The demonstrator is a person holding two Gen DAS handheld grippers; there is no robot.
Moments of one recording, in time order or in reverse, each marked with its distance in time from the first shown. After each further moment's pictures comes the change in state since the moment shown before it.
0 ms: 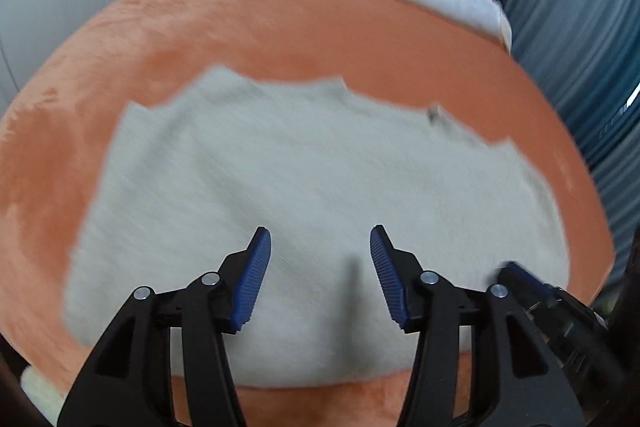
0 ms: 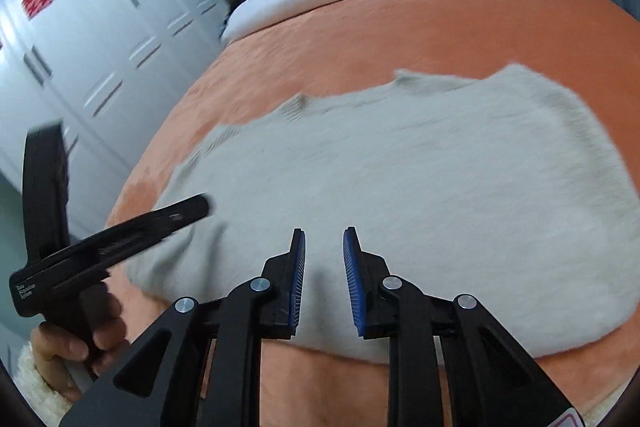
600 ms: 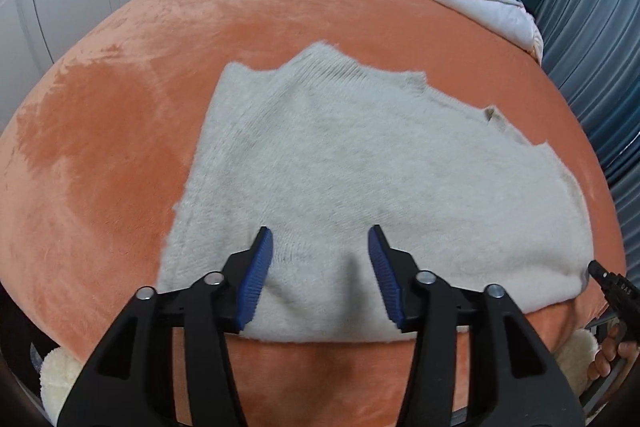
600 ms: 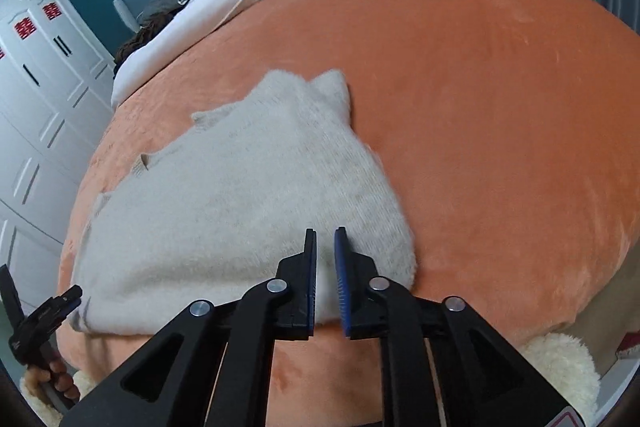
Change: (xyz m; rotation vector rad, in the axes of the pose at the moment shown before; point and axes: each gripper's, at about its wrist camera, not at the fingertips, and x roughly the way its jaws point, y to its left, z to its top) left arm -0.032 0.077 -0.022 -0.098 -0.035 0.056; right arm -0.092 -0.160 -0.011 0.307 -0.102 -0.292
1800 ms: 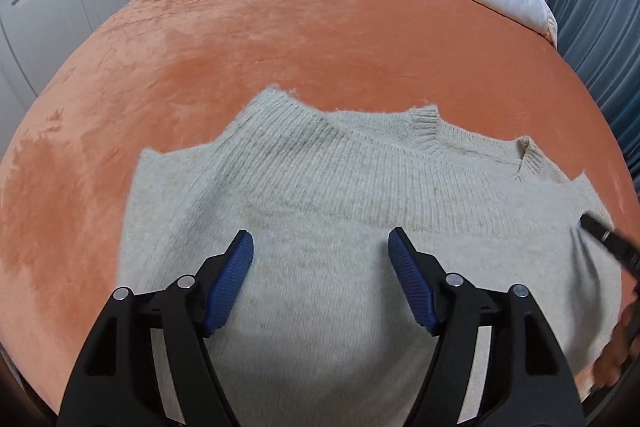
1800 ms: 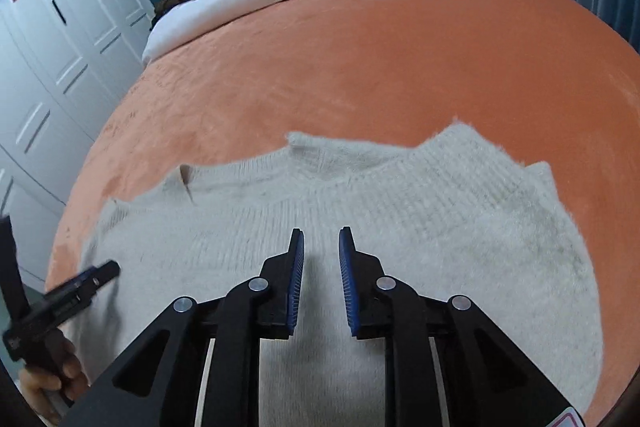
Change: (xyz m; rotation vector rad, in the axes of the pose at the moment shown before) left arm 0.080 -0.037 0.075 0.054 0.043 0.064; right arm 0.115 0.148 0.059 -0.220 0.090 0.040
